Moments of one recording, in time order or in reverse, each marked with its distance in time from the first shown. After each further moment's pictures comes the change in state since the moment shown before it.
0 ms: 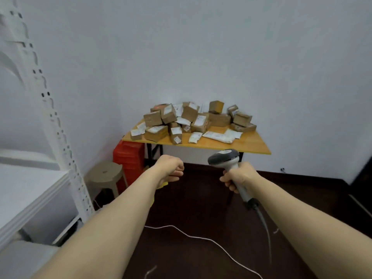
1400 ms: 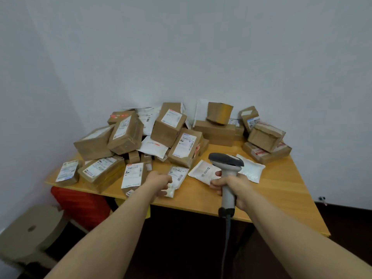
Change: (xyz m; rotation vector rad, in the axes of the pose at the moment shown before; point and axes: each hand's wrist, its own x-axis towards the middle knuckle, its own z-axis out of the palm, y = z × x) left_hand 0.650 0.132 0.164 0.030 0.164 -0.278; right_hand 0.688 -0.059 -0.099 0.575 -0.140 0.163
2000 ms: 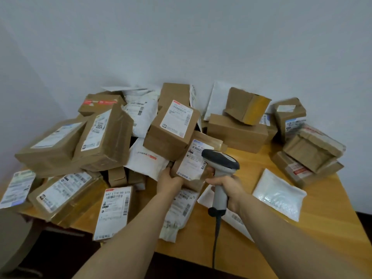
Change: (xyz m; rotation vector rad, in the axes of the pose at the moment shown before) left_hand 0.232 0.022 0.042 -0.044 0.020 0.075; right_hand 0.233 -0.016 0.079 0.031 0.025 0.178
